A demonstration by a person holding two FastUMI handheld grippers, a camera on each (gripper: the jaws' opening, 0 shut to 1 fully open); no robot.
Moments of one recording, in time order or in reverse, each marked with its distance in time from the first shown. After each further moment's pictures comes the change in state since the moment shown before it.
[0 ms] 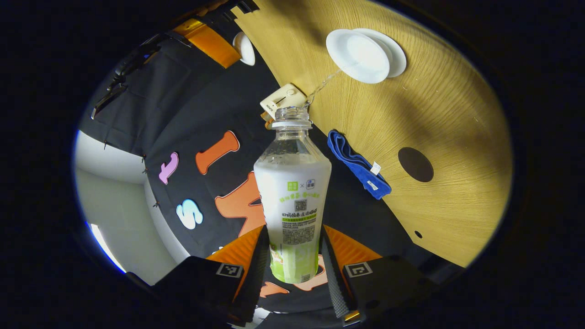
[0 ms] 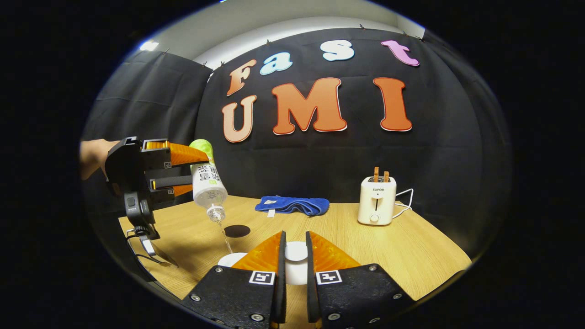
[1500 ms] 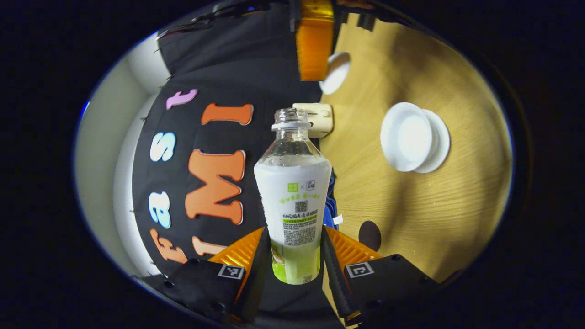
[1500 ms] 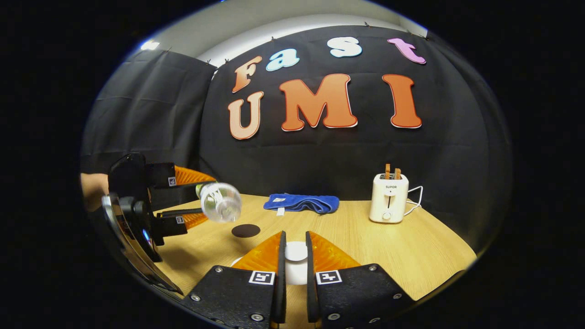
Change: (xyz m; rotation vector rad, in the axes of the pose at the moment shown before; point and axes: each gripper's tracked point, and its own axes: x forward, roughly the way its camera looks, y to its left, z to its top) left arm -0.011 -0.022 0.019 -0.838 -0.017 -0.044; right arm 0.013 0.034 0.000 0.011 0.017 0.045
